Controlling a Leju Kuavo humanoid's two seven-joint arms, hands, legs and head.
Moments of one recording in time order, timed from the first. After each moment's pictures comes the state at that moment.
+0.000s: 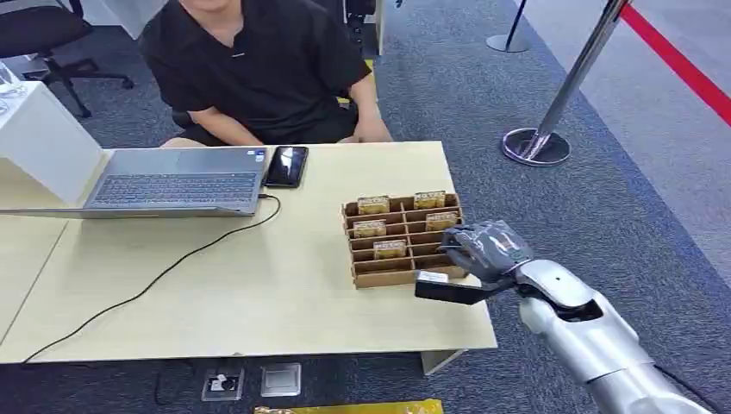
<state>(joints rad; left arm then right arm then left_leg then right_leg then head) -0.09 -0.09 0.35 -0.22 -1.29 -0.02 -0.07 -0.27 -0.21 0.32 -1.29 1.21 -0.15 -0.23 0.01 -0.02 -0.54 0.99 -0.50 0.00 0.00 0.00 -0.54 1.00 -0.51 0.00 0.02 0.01</state>
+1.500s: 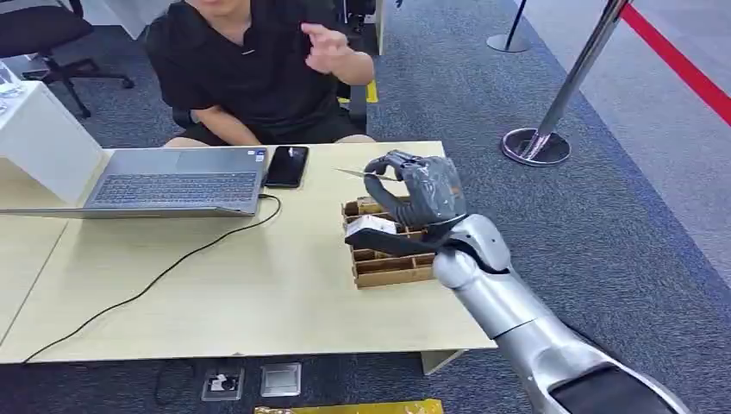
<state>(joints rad) -0.13 -0.11 0.35 -0.22 -1.29 -0.03 -0.04 -0.55 0.09 0.41 -1.10 0.84 -0.57 -0.45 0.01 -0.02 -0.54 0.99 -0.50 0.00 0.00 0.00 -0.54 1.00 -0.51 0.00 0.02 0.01</state>
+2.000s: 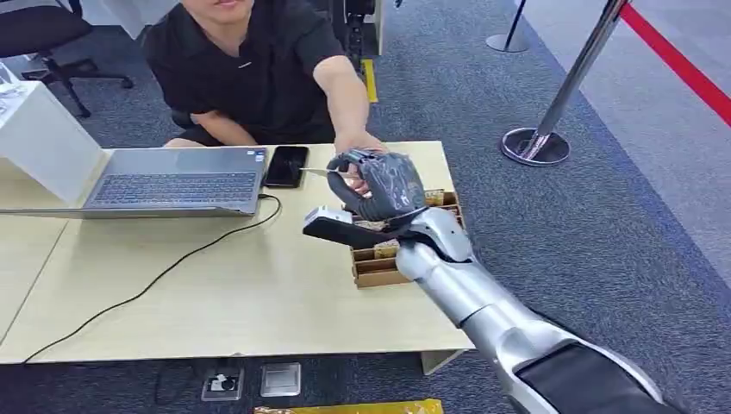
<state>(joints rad) -0.14 -0.11 0.35 -0.22 -1.30 -0.04 -0.02 -0.66 0.19 0.46 -0.87 0.83 -0.62 -0.43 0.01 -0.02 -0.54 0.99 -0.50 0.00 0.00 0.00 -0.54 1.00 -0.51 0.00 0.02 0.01</state>
